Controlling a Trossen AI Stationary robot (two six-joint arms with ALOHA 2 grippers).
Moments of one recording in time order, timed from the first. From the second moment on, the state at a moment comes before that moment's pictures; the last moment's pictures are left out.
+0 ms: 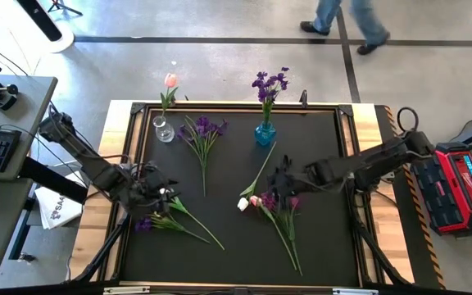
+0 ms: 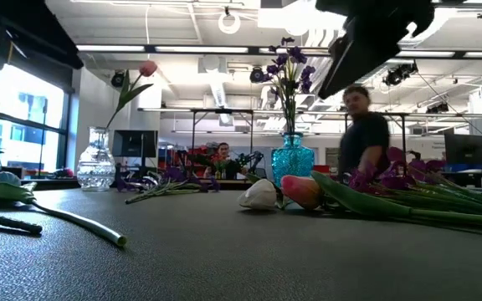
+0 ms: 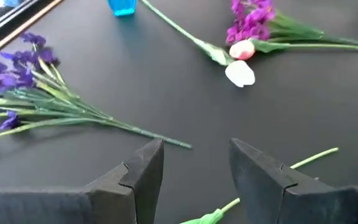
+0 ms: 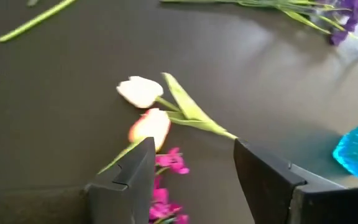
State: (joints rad) left arm -0.69 0.98 0.75 -0.79 -0.74 -0.89; right arm 0.24 1.43 1.02 -0.54 0.28 0.14
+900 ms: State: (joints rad) left arm -0.63 1.14 0.75 -0.90 -0.59 -1.03; right arm 0.04 1.60 1.02 -0.55 0.20 -0.13
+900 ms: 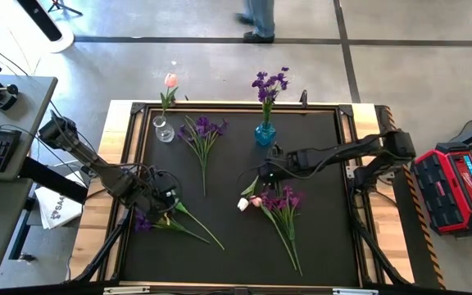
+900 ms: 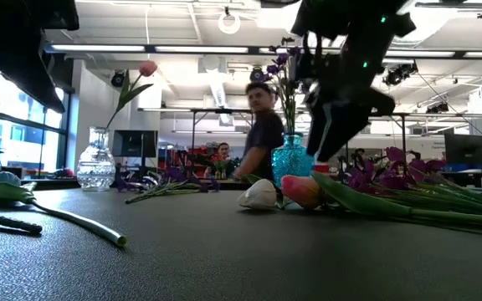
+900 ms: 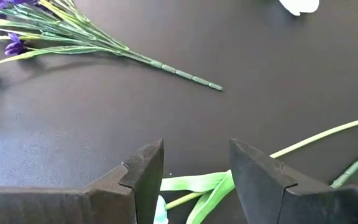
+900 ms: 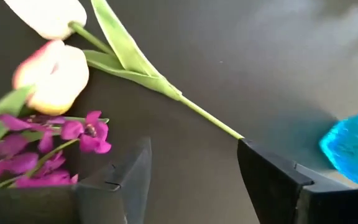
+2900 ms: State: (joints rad) left arm -0.63 1.20 0.75 -0.78 -0.69 -0.91; right arm 0.62 1.71 0.93 -0.67 0.21 1.45
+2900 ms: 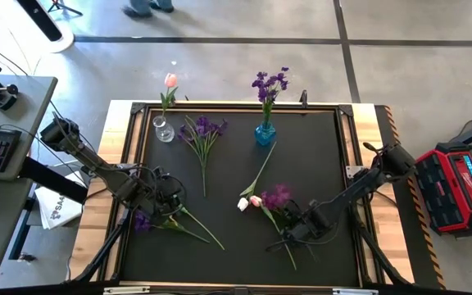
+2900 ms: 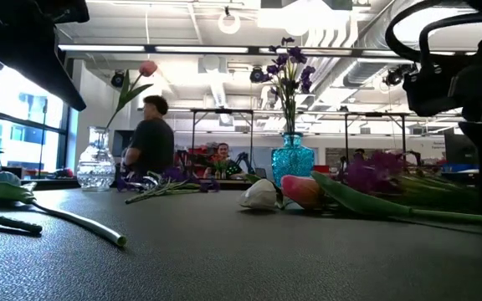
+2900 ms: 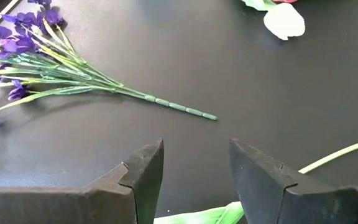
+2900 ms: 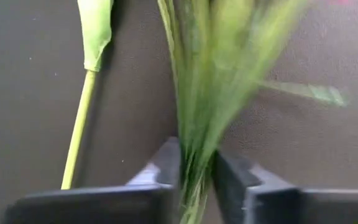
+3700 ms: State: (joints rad) left arm -0.63 1.20 0.75 -0.71 -0.83 -0.75; right arm 0.38 1.16 0.45 0.71 0.75 -0.06
